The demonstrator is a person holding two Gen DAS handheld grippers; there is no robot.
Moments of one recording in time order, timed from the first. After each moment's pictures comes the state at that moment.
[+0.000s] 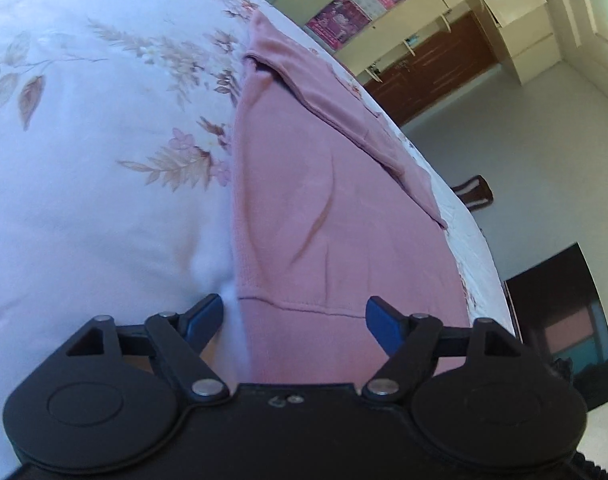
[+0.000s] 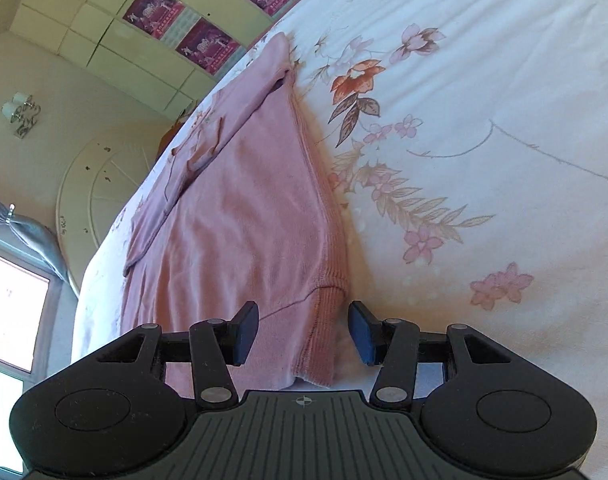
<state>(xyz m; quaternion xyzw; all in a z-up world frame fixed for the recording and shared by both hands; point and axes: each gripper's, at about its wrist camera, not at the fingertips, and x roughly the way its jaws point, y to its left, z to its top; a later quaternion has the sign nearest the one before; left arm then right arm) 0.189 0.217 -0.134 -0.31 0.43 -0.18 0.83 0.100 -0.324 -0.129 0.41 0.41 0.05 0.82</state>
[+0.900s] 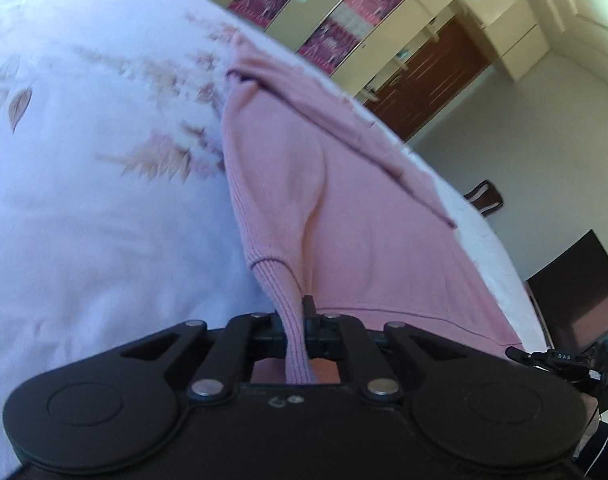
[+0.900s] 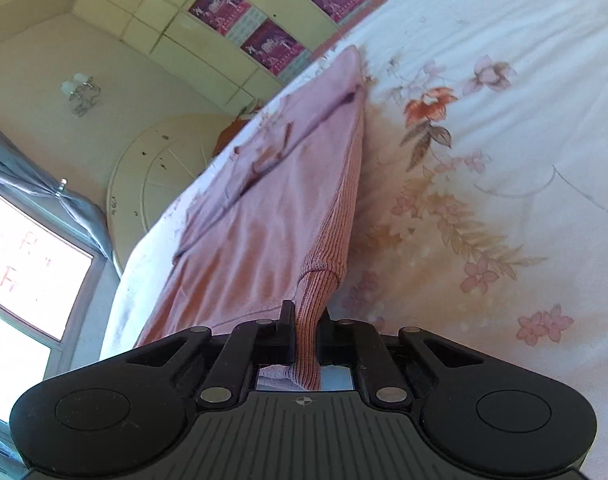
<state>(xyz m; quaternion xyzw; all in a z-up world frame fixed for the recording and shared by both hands) 0.162 0.190 -0.146 -0.28 0.40 -0.14 0.86 0.094 -0.319 -0.123 0.38 0.38 0.12 0.84</state>
